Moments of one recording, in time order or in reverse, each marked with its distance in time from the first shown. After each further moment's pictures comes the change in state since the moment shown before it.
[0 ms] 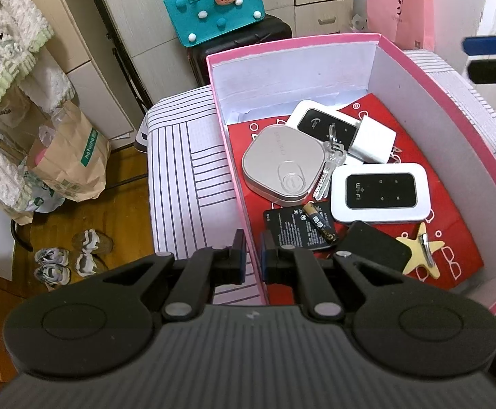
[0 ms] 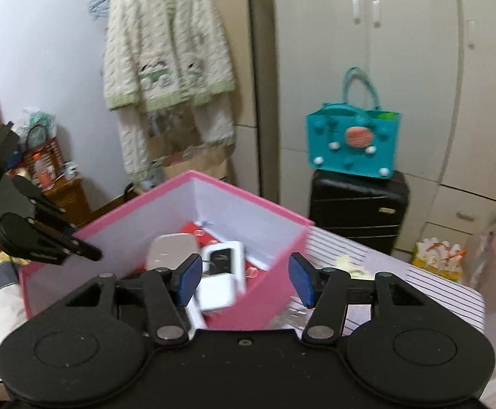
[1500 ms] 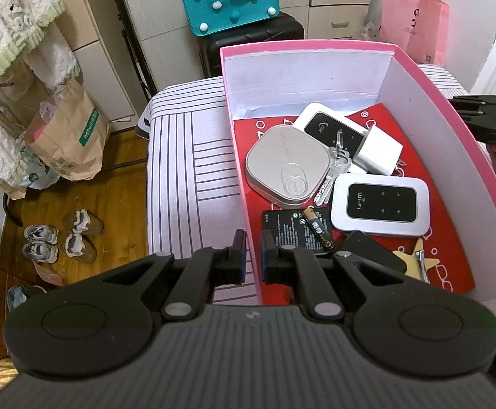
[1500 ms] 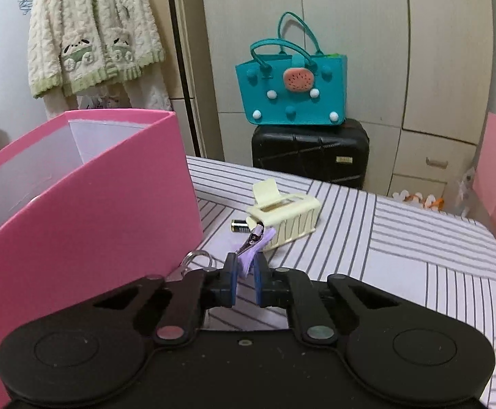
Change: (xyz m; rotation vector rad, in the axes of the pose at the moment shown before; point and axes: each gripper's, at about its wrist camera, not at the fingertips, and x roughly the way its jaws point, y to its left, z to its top) left arm 0.005 0.007 0.003 -0.099 0.016 -0.020; right arm 0.111 -0.077 -0.070 0.134 0.054 -0.115
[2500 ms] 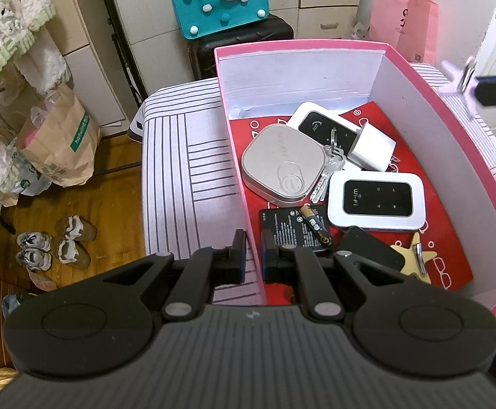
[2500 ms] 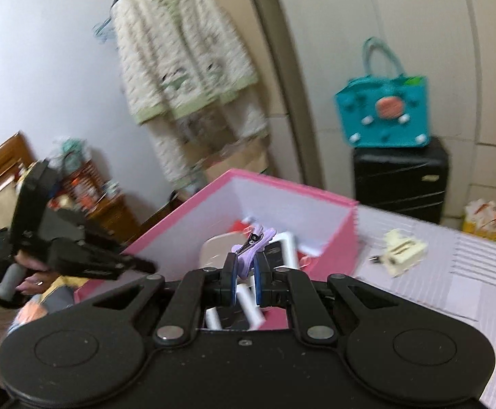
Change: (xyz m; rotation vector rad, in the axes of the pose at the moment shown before) left arm 0.000 0.003 -0.005 0.025 -0.015 -0.033; right arm -0.108 0.079 0.062 0.003 0.028 0.335
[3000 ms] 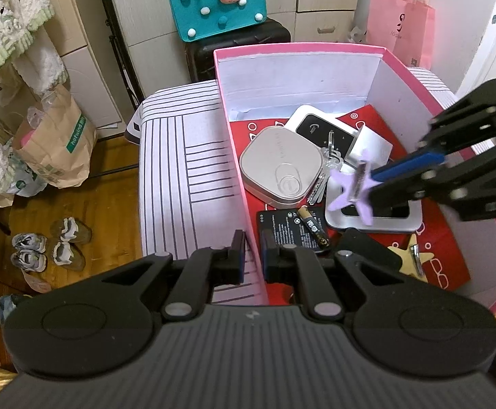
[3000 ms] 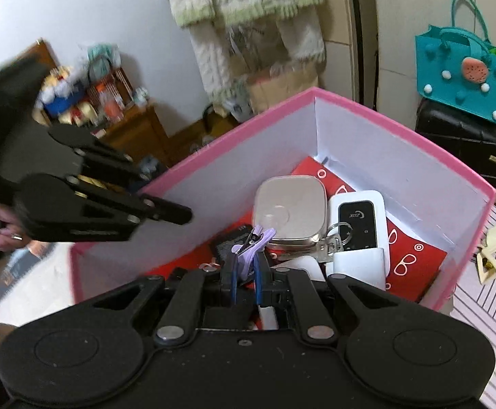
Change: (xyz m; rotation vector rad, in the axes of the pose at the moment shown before) left arm -0.001 0.005 -0.002 -0.009 -0.015 -0.023; right arm 0.107 0.053 0.001 -0.157 0.301 0.062
